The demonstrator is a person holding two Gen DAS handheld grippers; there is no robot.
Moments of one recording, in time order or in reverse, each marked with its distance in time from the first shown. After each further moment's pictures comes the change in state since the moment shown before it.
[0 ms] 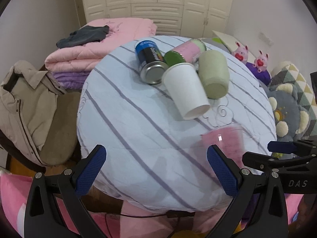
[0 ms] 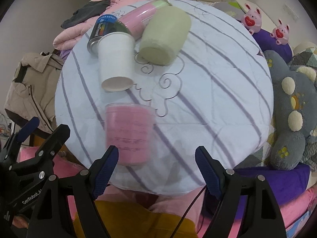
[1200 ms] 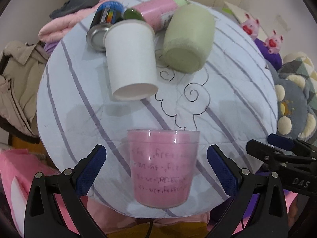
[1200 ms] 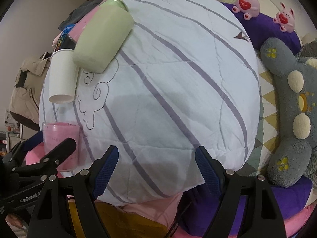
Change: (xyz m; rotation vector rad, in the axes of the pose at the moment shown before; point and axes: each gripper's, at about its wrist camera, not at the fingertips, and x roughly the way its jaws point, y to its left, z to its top) left arm 0.070 -0.095 0.016 -0.079 0.290 0.050; right arm 0.034 -0.110 0.030 0.012 0.076 0.105
